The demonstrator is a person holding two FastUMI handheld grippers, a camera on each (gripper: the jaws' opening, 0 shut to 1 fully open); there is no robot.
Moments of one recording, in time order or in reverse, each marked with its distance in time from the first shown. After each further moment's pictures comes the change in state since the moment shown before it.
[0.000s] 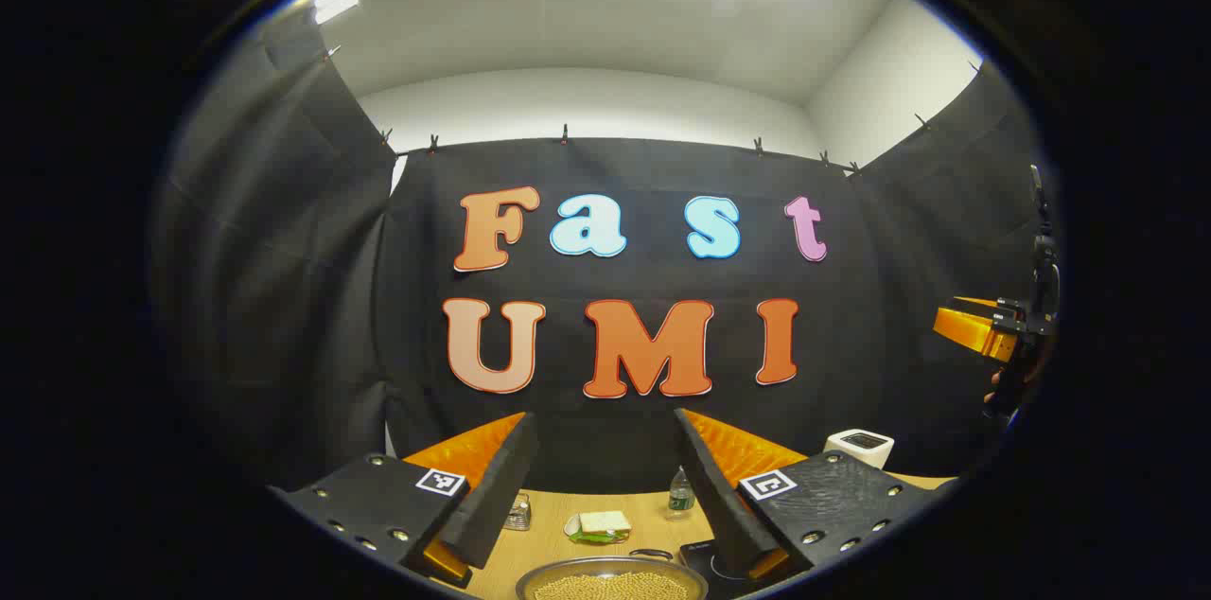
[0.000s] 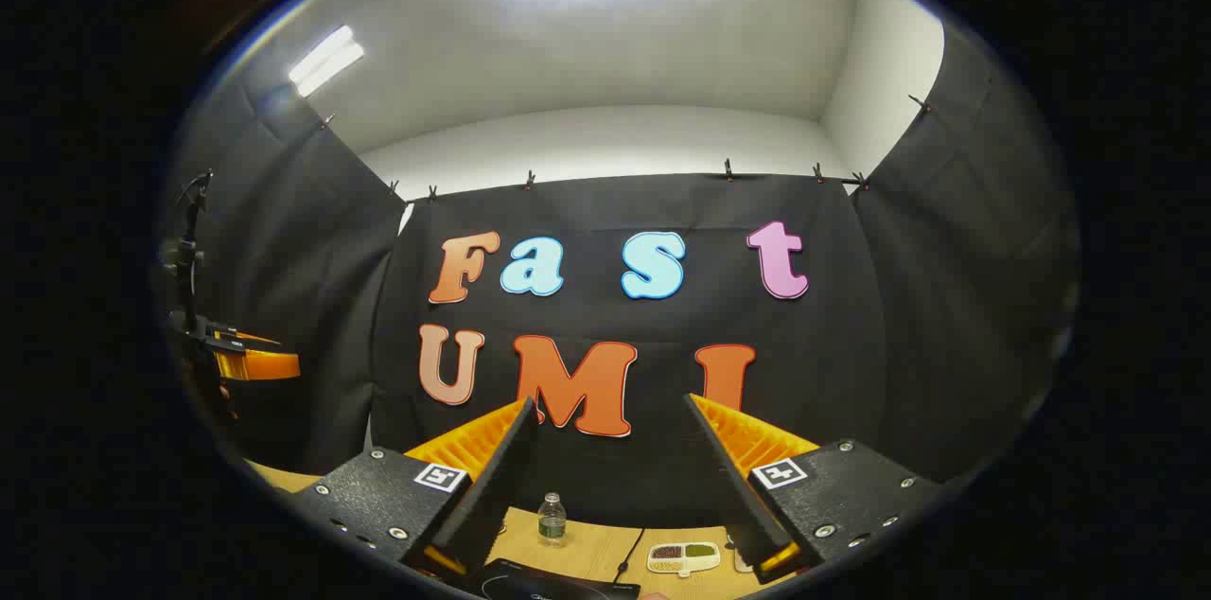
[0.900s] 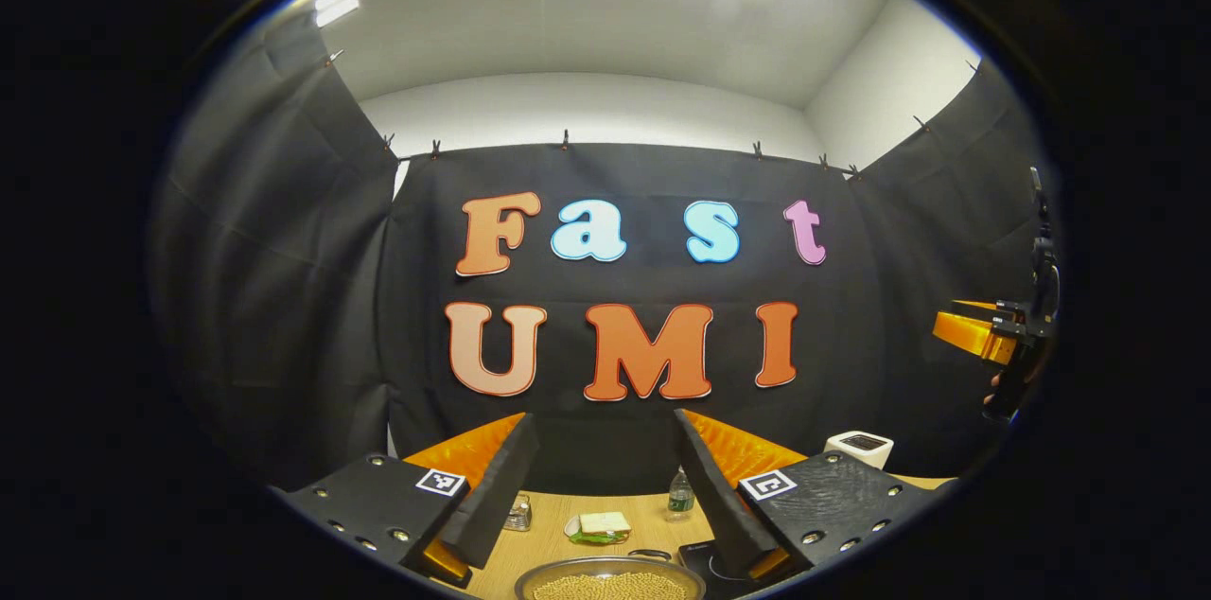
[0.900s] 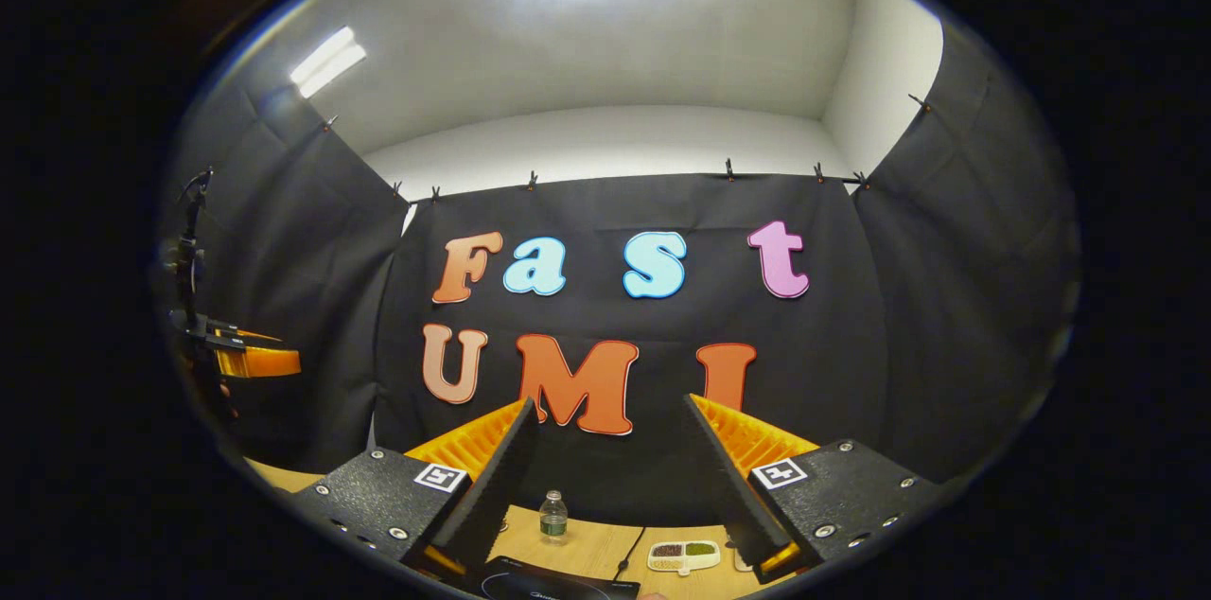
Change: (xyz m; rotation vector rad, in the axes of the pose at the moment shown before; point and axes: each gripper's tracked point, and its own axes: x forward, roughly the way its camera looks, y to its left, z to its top) left arm -0.011 -0.001 0.004 0.000 -0.011 0.011; right arm -0.007 -0.001 -0.002 0.001 0.000 0.020
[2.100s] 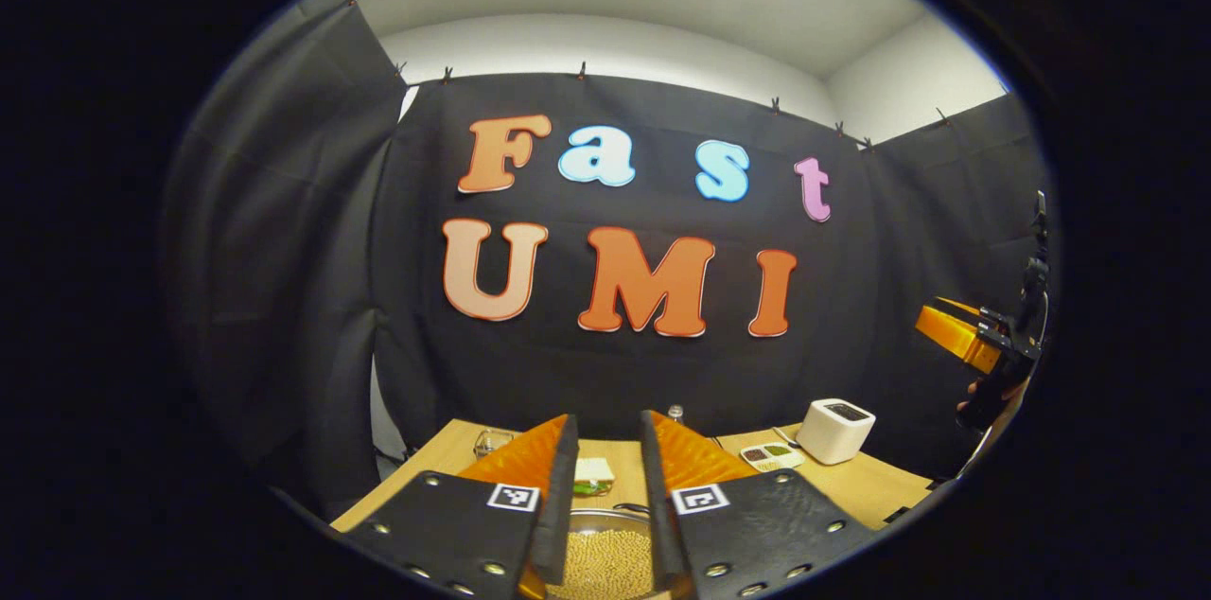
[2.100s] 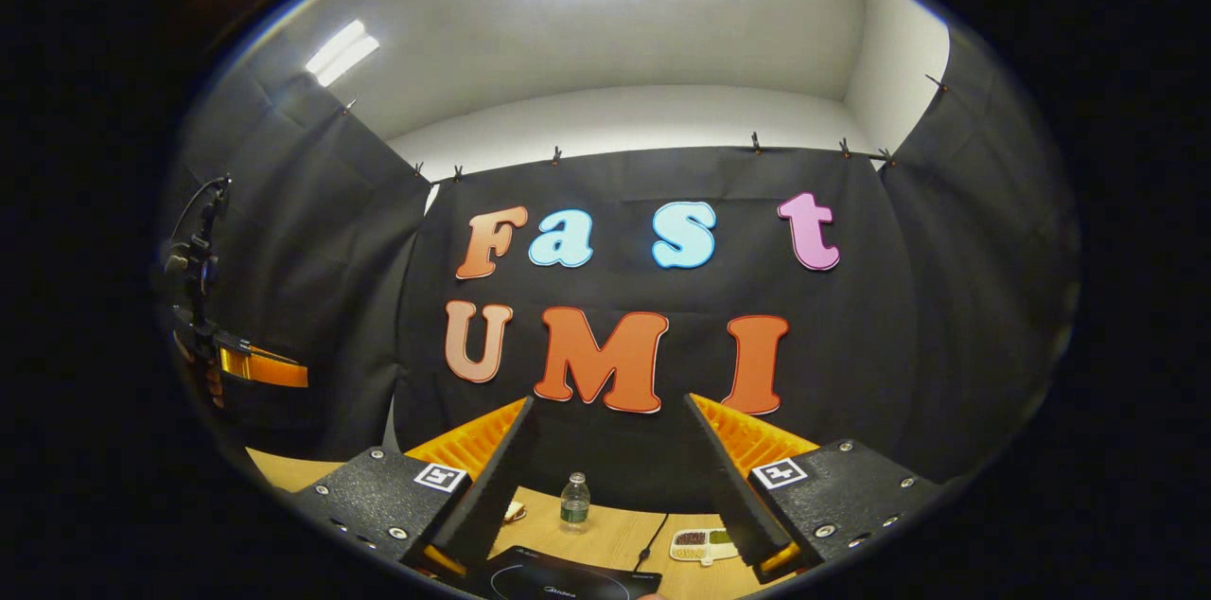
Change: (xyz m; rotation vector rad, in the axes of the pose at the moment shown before) left arm -0.008 0.021 -0.101 -0.106 0.273 -0.003; right arm 0.008 0.033 -0.052 -0.003 0.066 0.082
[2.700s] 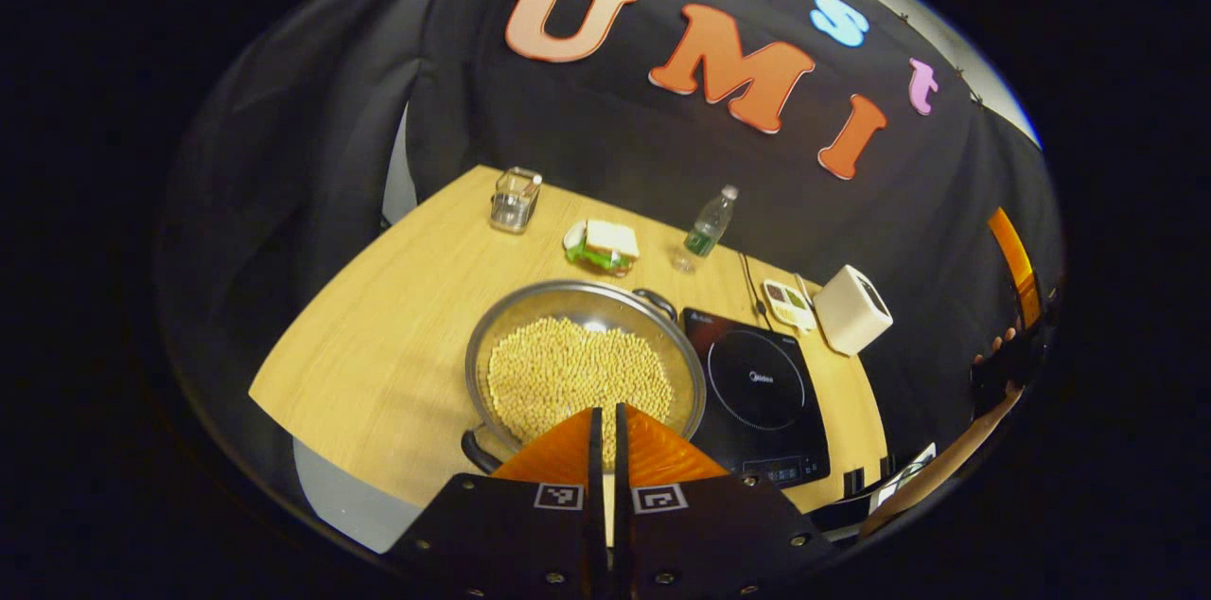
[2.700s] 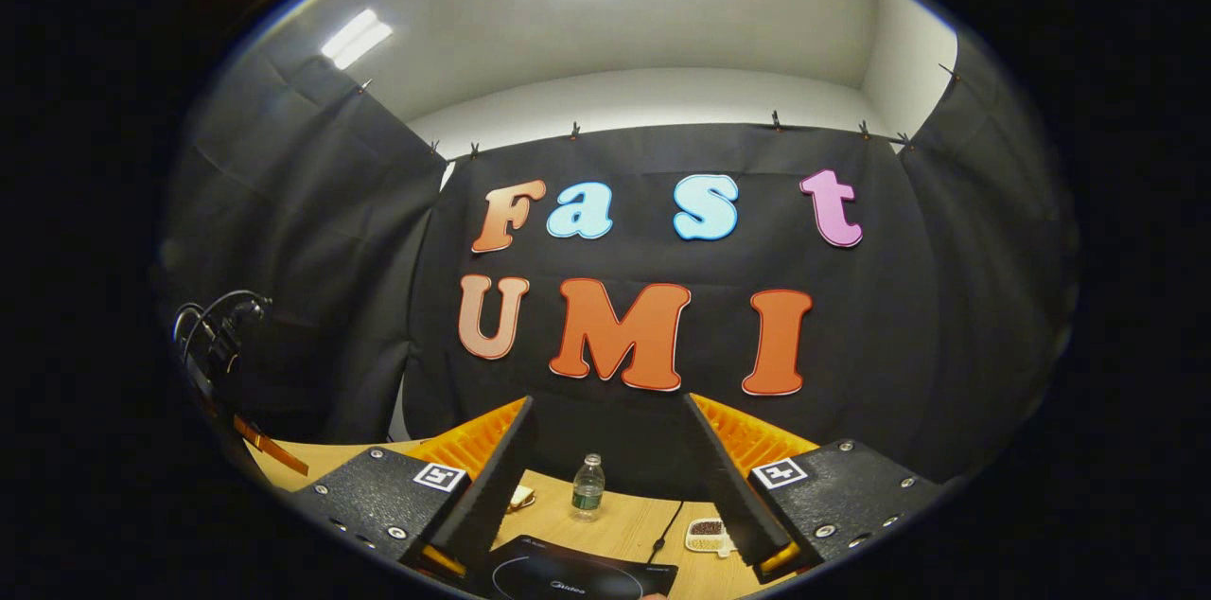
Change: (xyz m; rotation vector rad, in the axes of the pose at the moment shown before) left arm -0.056 0.016 -0.222 -0.302 0.710 0.107; right arm 0.017 0.024 -0.050 -0.014 0.056 0.038
